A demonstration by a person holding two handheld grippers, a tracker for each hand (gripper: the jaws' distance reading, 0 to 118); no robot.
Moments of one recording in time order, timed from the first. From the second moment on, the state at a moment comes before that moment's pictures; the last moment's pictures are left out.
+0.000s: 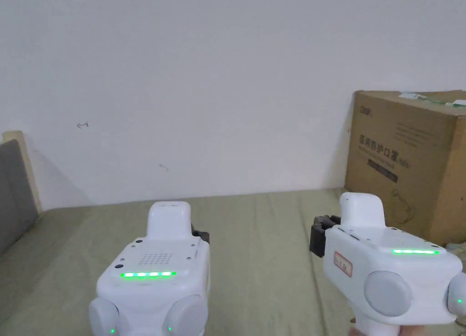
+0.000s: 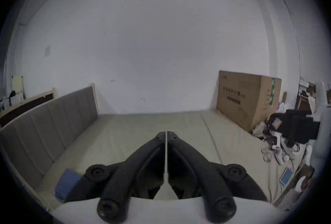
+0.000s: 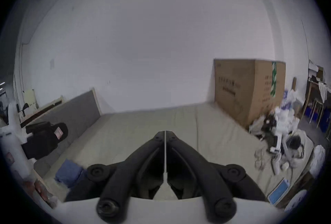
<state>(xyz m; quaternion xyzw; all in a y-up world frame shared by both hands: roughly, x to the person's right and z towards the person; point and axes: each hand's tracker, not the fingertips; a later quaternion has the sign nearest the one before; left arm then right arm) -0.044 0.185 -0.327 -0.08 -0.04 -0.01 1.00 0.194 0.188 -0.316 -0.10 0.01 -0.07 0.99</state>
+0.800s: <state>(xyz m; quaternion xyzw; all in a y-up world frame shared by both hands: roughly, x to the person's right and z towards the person) -0.065 0.200 -0.296 -0.03 0.01 -0.03 1.00 0.179 0.202 -0.292 -0.04 -0.01 -0.02 1.00</state>
